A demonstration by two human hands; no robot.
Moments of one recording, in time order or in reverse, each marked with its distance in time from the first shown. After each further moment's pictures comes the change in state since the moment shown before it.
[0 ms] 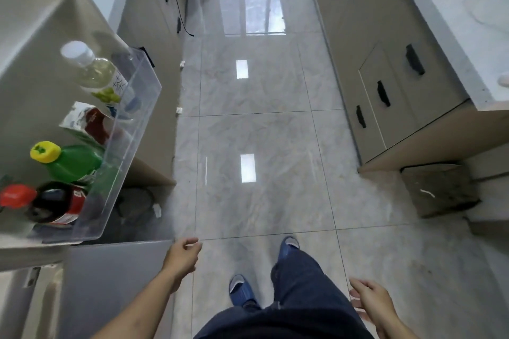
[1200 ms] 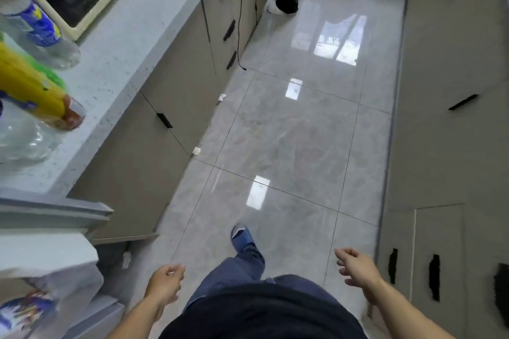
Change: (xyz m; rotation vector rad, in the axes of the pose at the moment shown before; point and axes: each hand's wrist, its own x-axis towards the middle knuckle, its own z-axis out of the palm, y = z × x) left_hand 0.237 0.320 0.023 -0.351 0.188 -0.379; right_hand 0.220 -0.638 0.115 -0.552 -0.243 -0.280
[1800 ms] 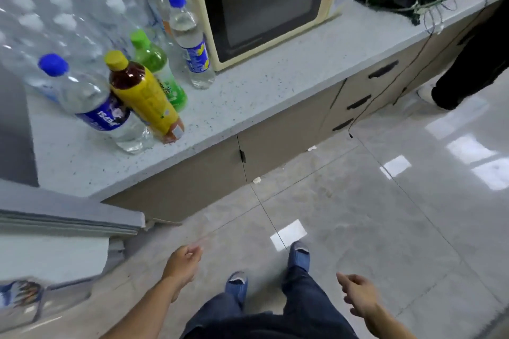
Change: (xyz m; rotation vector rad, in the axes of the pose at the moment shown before) left_hand 0.005 0.168 0.012 -0.419 0.264 -0.122; right_hand 0.162 -0.319 0.036 -0.554 -0.246 -0.238
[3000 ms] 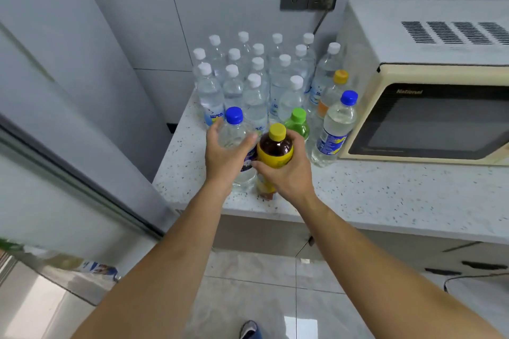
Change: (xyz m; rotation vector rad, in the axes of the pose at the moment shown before) left_hand -0.014 0.260 -0.202 -0.869 0.689 0.552; right_hand -0.182 -0.469 0.225 -0.029 -0.471 -1.481
